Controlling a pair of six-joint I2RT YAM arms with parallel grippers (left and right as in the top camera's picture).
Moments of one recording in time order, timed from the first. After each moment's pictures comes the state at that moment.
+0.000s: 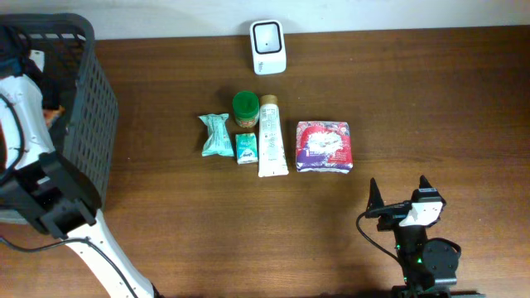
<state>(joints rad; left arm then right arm) 0.45 2.37 2.28 -0.93 -0.37 0.50 0.00 0.02 0.01 -0.08 -0.02 0.02</state>
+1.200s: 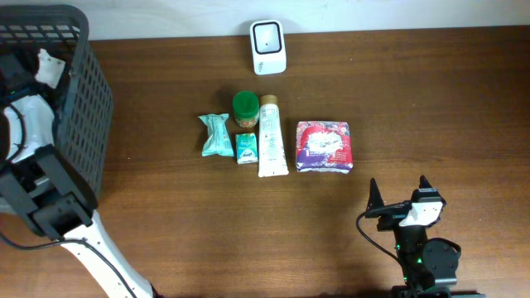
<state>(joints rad) 0.49 2.37 1.99 -0.42 -0.14 0.79 0.00 0.02 0.01 -0.08 -0.02 0.02</state>
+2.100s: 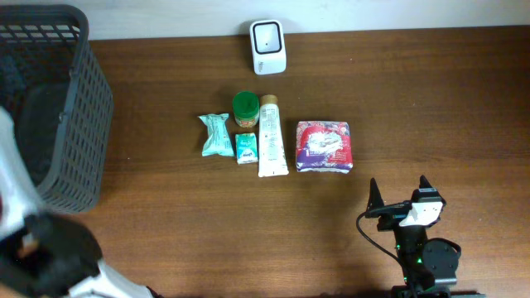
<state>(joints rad) 0.53 1.85 1.97 -0.72 -0.06 0.11 0.00 0.02 0.01 -0.08 -0.02 0.02</state>
